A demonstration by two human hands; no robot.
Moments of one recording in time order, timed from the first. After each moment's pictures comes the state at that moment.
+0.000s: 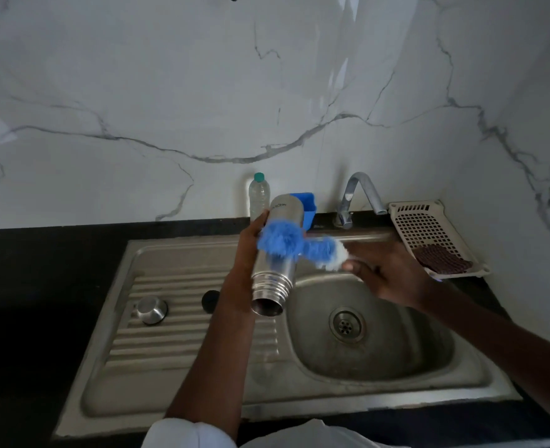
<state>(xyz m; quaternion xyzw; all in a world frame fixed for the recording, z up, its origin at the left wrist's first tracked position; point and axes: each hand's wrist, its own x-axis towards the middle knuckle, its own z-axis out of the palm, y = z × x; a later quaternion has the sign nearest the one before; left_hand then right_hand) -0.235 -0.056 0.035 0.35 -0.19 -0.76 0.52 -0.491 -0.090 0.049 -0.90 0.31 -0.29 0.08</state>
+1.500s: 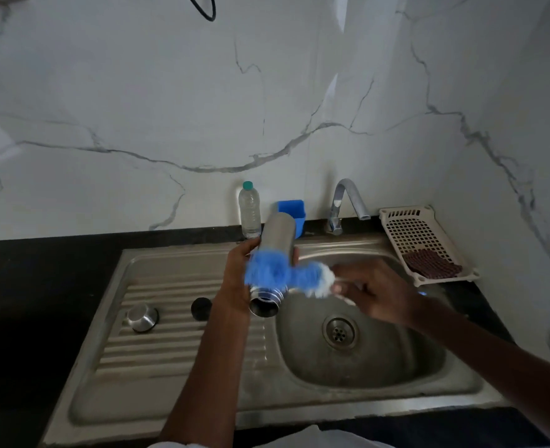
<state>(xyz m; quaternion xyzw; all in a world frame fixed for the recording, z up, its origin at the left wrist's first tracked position) -0.245 -0.077 0.014 0.36 -0.11 -0.78 0.50 -0.510 -0.077 0.043 -0.91 0.29 -0.25 0.14</state>
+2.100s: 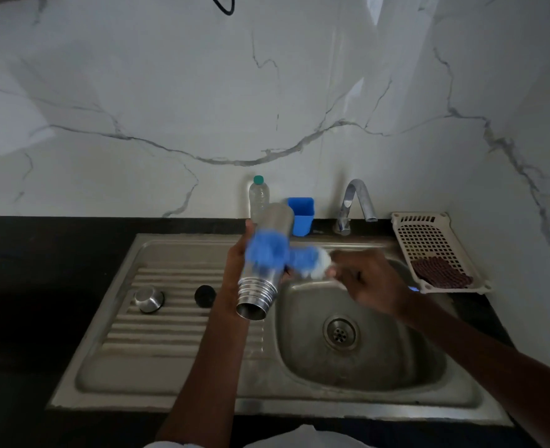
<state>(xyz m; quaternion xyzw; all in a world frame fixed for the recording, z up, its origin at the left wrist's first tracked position) -0.252 -0.065 0.006 0.34 -0.15 -0.75 0.55 -0.508 -0.097 0.029 -0.89 0.31 -0.29 0.18</state>
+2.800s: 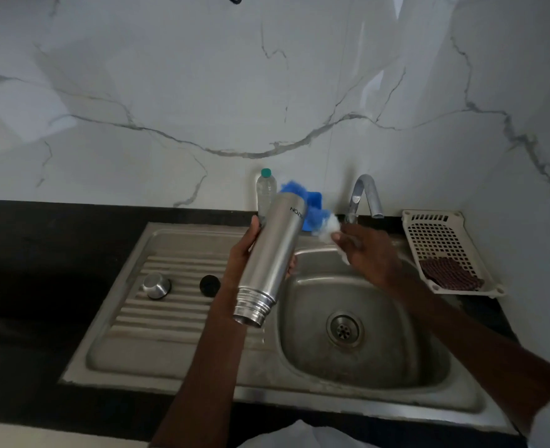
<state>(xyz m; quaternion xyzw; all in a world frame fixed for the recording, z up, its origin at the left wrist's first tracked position) -0.252 -0.055 0.005 0.28 -0.19 -0.78 0.52 -0.497 -0.133 0.020 -0.79 0.50 -0.28 0.22</state>
